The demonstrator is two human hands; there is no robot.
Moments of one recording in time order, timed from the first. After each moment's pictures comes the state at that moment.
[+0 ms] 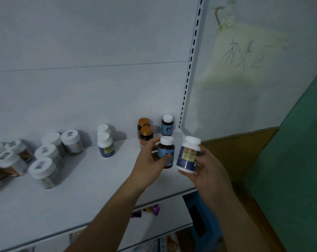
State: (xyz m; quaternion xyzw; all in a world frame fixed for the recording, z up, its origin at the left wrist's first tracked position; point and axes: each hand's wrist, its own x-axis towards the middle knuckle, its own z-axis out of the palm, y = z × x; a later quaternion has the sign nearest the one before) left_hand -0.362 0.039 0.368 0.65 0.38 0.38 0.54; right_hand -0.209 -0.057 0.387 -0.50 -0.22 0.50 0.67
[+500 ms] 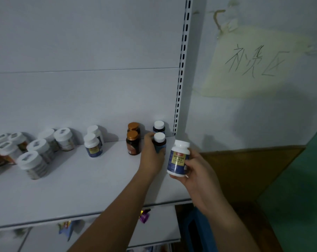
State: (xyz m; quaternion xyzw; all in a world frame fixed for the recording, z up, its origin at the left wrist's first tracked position) left_hand -0.251 0.098 0.314 0.63 0.51 0.46 0.37; right_hand -0.133 -0.037 0.381 -0.47 -0.25 0.57 0.62
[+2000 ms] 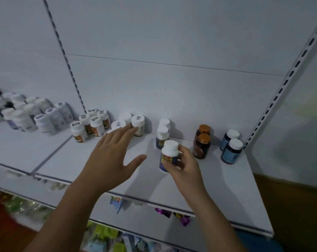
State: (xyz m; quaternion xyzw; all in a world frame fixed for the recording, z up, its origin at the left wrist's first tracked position) left_hand -0.552 -0.006 0.405 0.74 0.64 0.20 -0.03; right_hand -0.322 0.032 0.344 -0.47 -0.56 0.49 0.47
